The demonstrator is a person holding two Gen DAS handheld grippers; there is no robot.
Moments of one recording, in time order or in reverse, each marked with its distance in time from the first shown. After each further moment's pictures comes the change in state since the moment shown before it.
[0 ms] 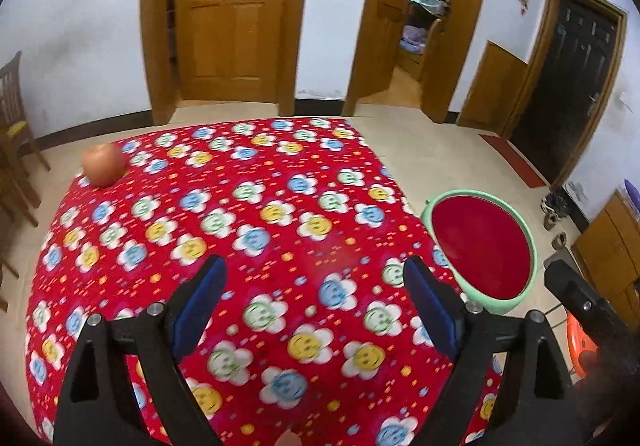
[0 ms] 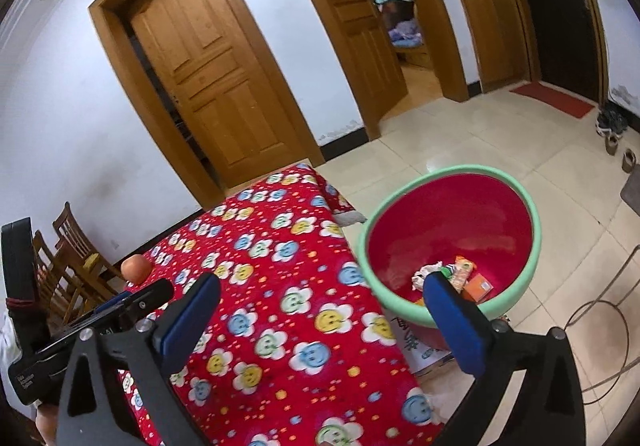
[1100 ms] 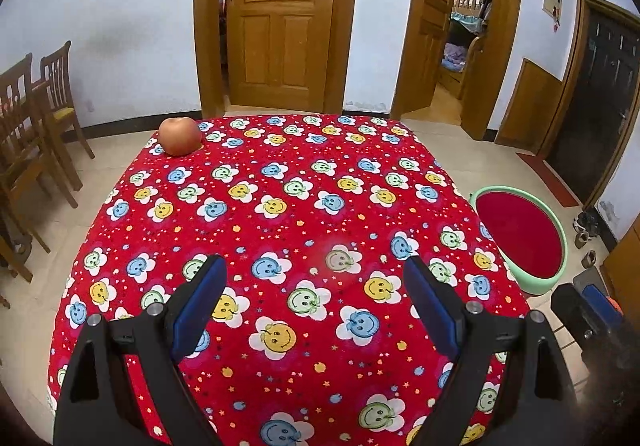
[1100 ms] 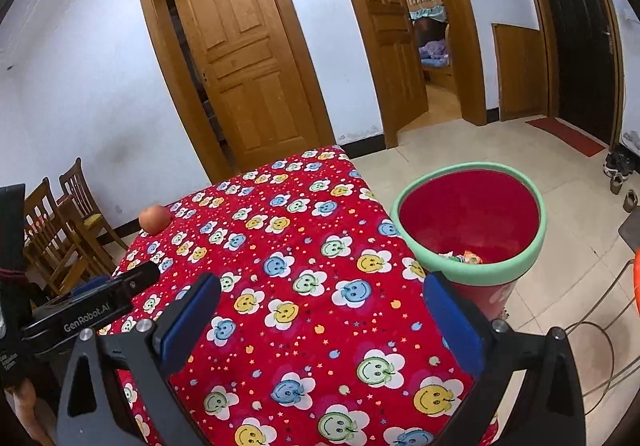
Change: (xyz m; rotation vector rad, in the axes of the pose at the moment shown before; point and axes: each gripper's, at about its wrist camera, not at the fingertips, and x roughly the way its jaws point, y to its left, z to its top) left arm -0.043 0.039 -0.057 -0.058 -0.067 0.139; right arm -0.026 0.045 -0.066 -0.138 -0.013 -0.002
